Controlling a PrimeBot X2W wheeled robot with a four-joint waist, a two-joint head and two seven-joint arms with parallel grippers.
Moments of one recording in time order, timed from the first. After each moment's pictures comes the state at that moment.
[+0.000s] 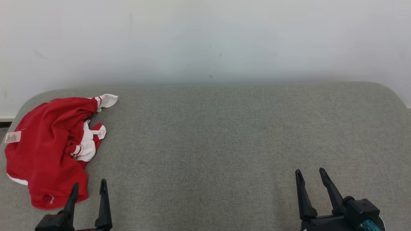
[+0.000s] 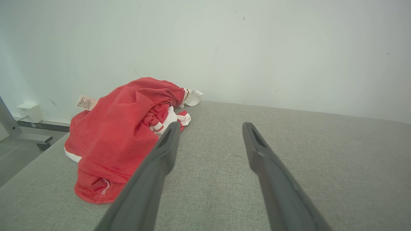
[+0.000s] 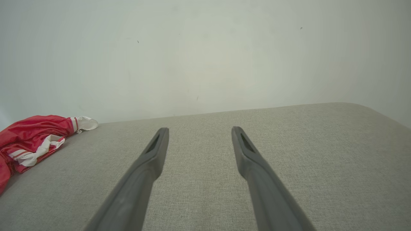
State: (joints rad) left arm 0.03 0.09 0.04 0.08 -0.17 0.00 -0.18; right arm -0.02 -0.05 0.07 0.21 0.19 0.13 -0.25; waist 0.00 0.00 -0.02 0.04
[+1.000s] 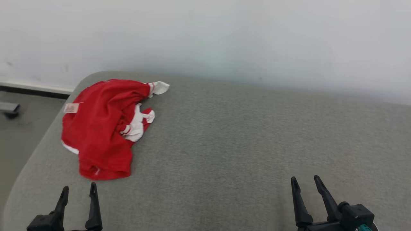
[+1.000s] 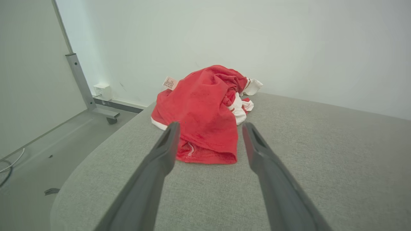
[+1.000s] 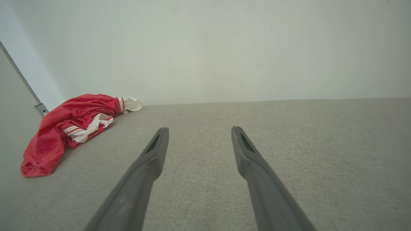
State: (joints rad) left arm 0.02 0.14 0.04 0.12 -0.19 0.02 -0.17; right arm -0.01 -0.05 0.10 0.24 0.23 0.13 -0.25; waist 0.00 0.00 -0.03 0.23
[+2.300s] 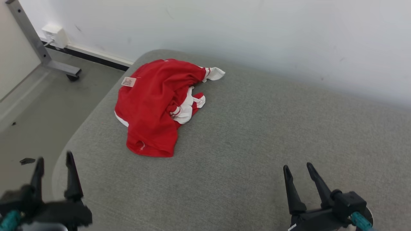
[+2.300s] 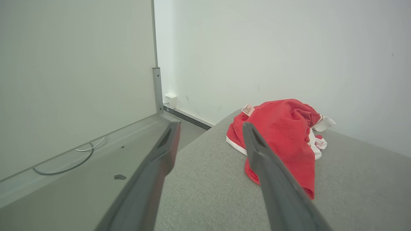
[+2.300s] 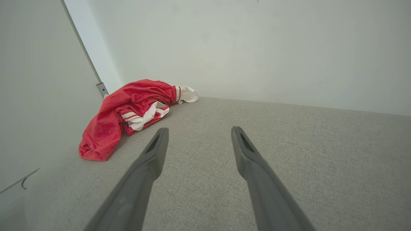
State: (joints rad) left arm -0.09 0.16 0.08 0.12 -0.26 0.07 -0.18; right arm -0.07 -0.05 0.13 0.26 0.21 0.13 -0.26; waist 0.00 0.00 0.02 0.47
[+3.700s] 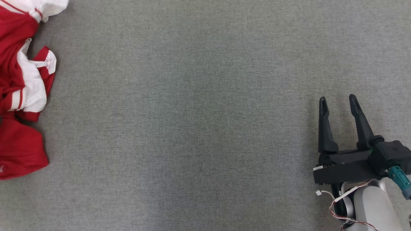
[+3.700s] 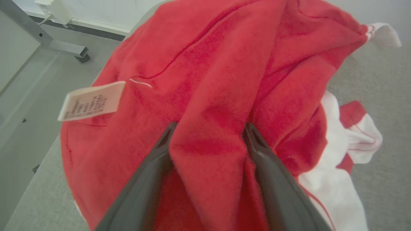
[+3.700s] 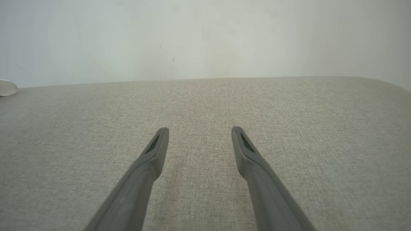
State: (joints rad) left arm -0.85 0.47 0.10 0.75 -0.43 -0.08 0.25; right arm -0.28 -0.05 -0.04 0.11 0.06 0.13 -0.23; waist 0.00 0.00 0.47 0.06
